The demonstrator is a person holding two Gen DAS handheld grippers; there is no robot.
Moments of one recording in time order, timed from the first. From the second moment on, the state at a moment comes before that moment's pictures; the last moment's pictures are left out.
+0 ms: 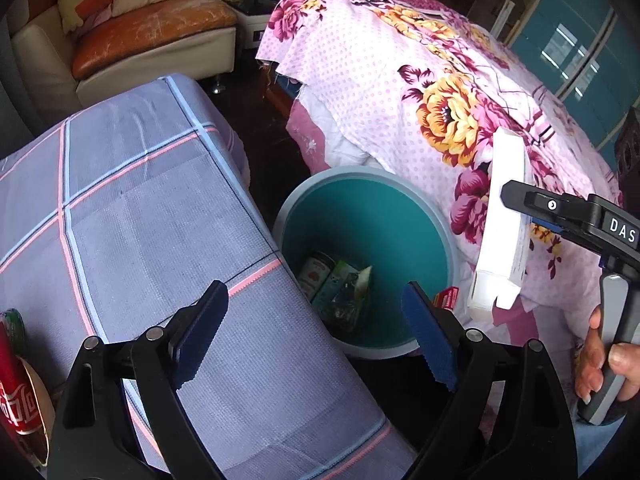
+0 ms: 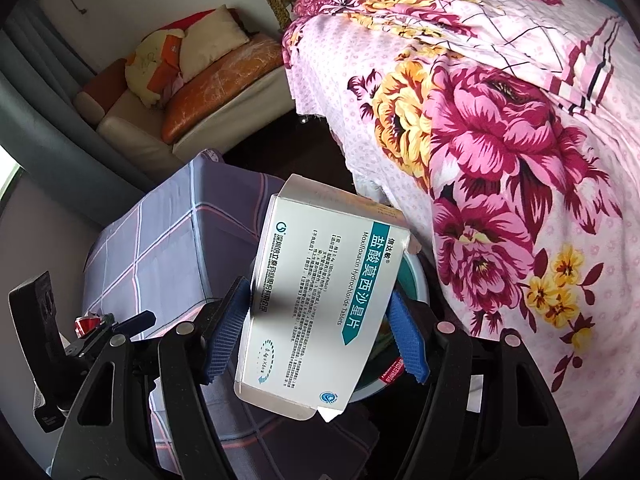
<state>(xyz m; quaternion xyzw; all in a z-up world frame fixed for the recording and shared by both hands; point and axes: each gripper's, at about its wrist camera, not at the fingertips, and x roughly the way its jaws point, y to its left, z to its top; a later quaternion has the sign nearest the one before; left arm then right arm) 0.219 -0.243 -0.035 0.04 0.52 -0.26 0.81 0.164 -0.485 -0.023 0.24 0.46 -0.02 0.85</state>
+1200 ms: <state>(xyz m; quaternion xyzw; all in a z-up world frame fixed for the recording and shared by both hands) 0.152 -0.060 0.010 -0.04 0.49 -0.19 0.85 0.155 -0.326 0.021 0.16 0.50 0.05 0.85</state>
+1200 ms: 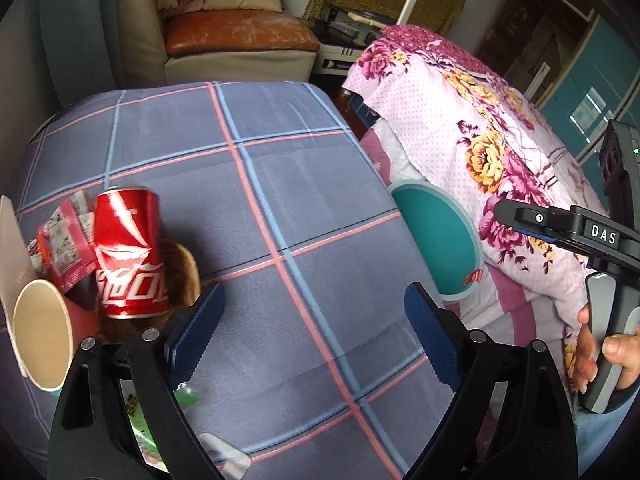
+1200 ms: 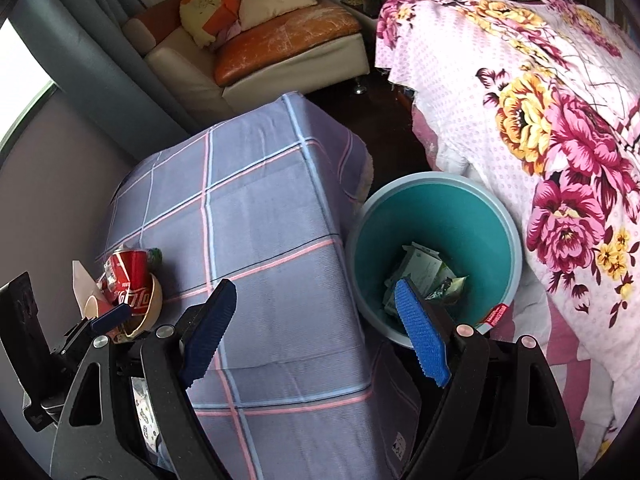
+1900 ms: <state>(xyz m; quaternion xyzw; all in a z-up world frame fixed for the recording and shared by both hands) 0.146 0.083 0.024 0.00 0.46 -0.14 0.88 0.161 -0.218 0.019 0.10 0.53 0.11 0.83</state>
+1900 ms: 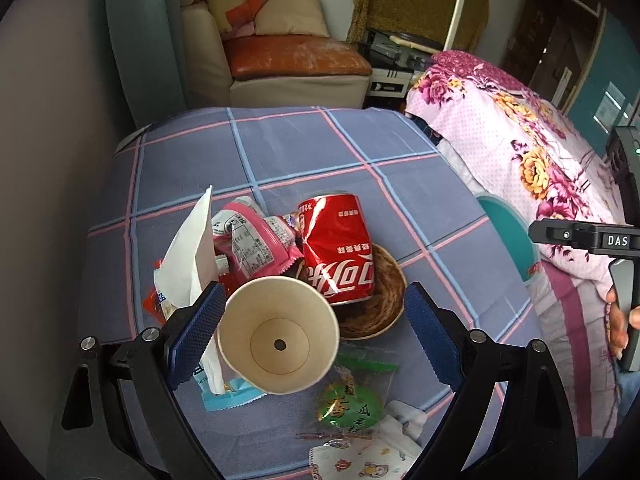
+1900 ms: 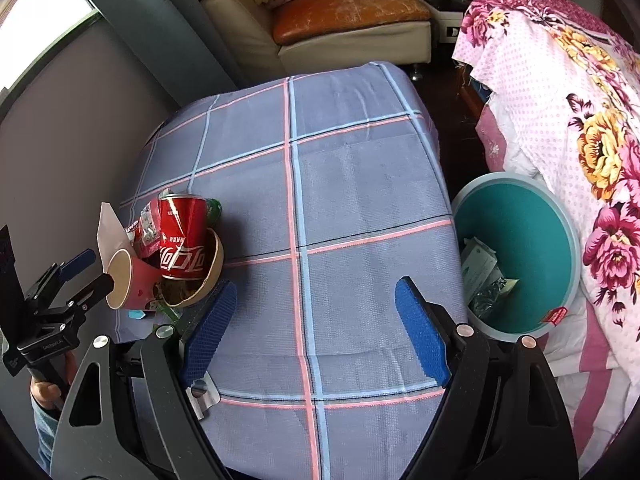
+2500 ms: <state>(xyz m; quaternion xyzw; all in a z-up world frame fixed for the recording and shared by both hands) 0.141 0.106 -0.021 -0.02 0.47 -0.14 0.87 0.182 -0.168 0.007 0.09 0.55 0.14 0.82</state>
